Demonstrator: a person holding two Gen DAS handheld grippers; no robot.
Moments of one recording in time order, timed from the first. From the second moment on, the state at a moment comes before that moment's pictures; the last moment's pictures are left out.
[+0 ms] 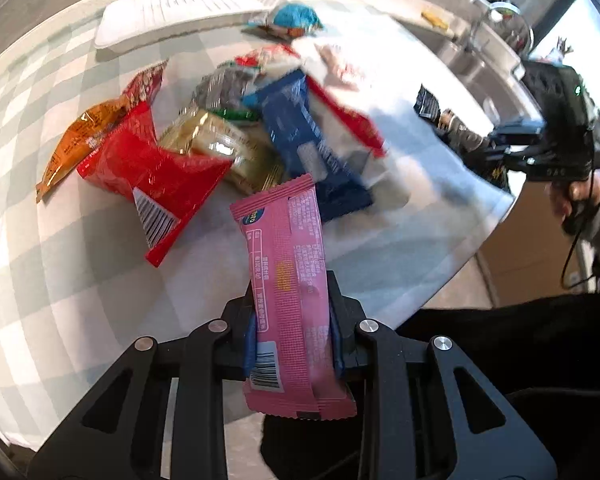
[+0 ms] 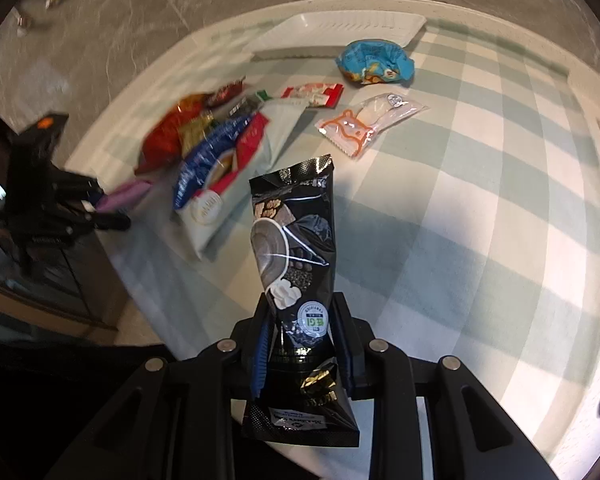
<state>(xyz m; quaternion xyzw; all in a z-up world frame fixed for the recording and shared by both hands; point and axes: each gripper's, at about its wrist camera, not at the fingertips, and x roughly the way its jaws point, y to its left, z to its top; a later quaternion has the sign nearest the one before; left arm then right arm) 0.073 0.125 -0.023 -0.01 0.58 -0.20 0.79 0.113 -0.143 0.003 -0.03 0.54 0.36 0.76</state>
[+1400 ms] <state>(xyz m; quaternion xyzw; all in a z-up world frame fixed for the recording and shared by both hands) 0.481 0.267 -0.018 -0.12 0.54 -0.13 0.82 0.473 -0.025 -0.004 0.18 0.57 0.23 0.77</state>
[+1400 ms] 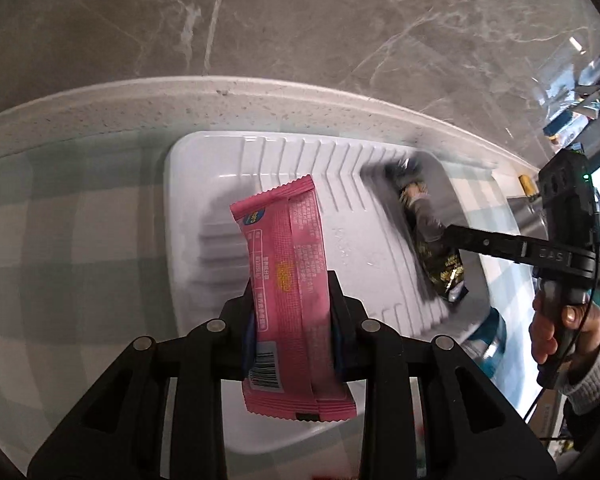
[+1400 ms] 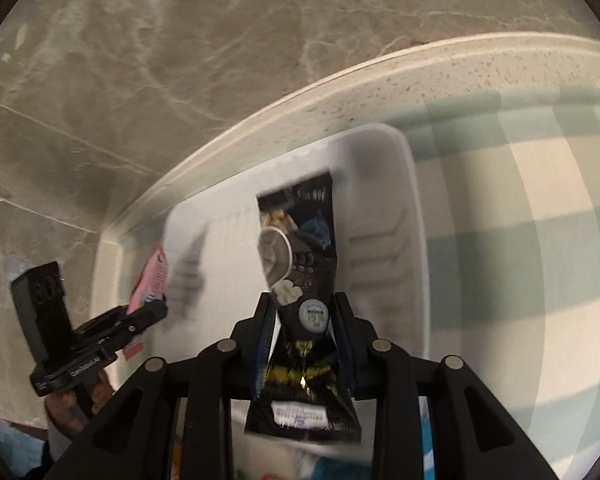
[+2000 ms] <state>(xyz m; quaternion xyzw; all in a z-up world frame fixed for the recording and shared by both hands) 0.370 0.246 0.056 -0.02 0.47 -0.10 0.88 0.407 -0.042 0.072 0.13 0.48 0.25 0.83</state>
